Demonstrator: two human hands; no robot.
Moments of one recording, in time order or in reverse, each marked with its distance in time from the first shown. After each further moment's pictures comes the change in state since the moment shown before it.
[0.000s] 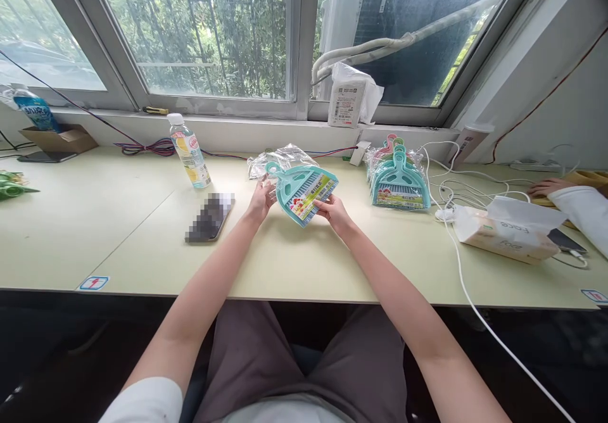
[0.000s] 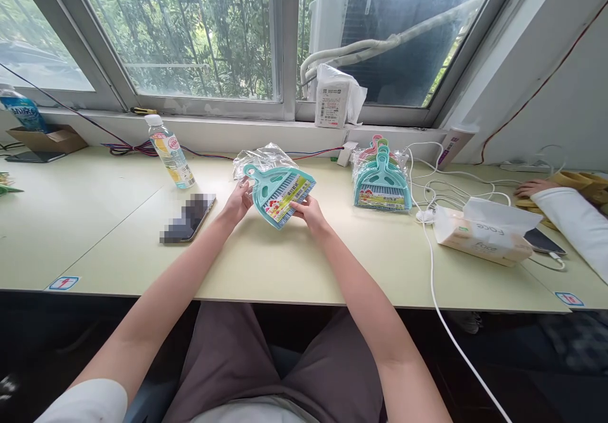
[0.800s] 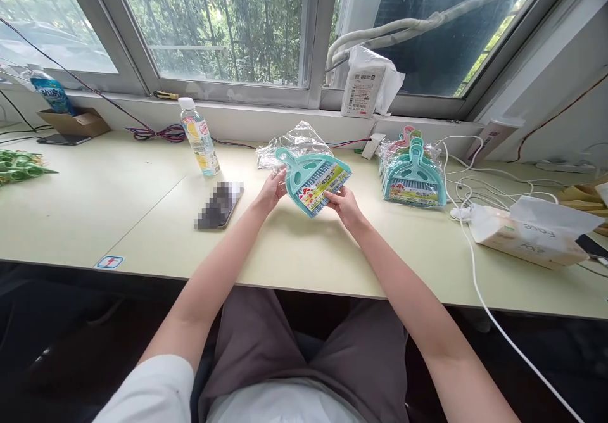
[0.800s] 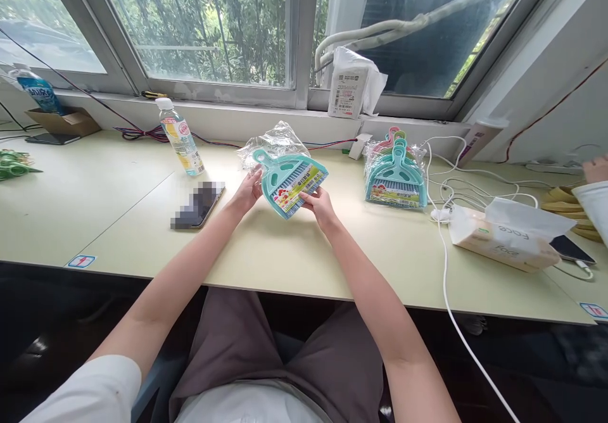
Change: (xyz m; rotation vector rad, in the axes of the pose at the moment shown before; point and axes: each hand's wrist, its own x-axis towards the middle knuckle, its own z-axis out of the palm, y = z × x) left_hand 0.001 -0.002 -0.001 0.019 -0.084 -0.011; right_hand 0.000 0.002 -0.002 0.000 0.000 -0.047
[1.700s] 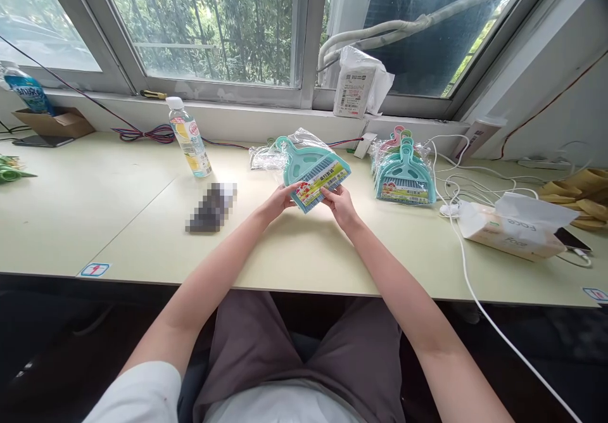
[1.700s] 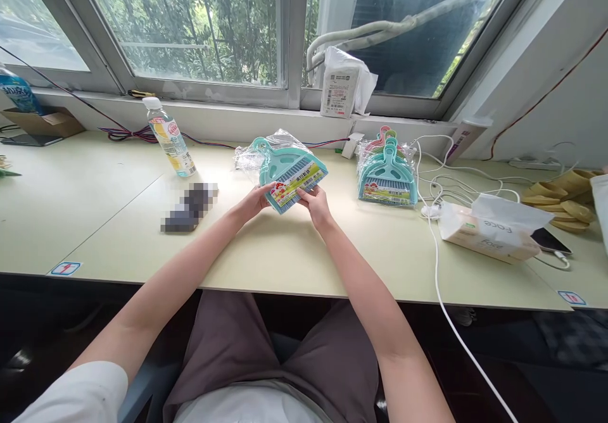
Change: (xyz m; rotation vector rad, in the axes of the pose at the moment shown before) left_hand -0.023 -0.011 0.027 0.121 -0.306 -0.118; right_hand 0.003 0.000 0.000 0.068 0.035 -0.066
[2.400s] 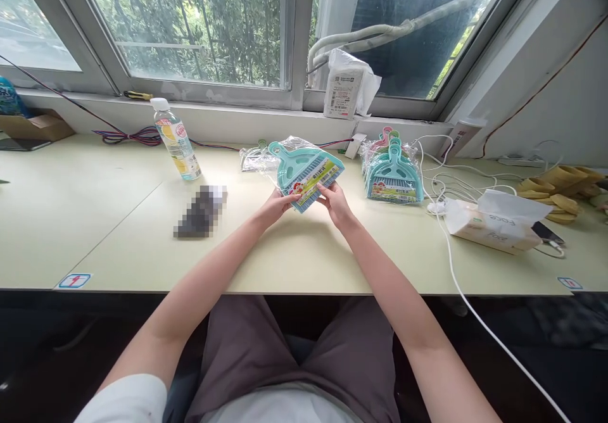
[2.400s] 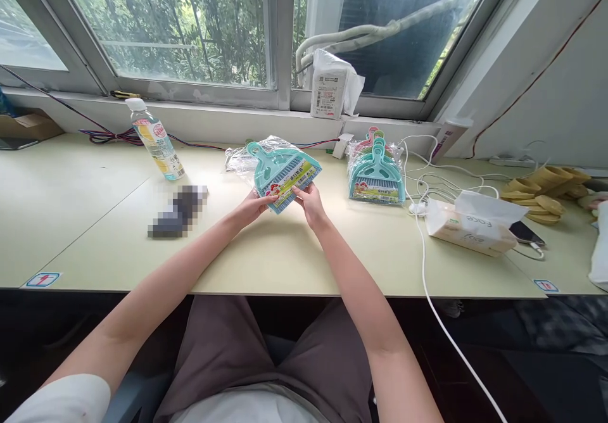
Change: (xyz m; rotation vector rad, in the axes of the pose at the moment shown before) left_hand -0.001 -0.011 0.015 -0.061 -0.034 0.088; right_hand 0.001 -0.012 -0.002 -0.074 0.012 -0.050
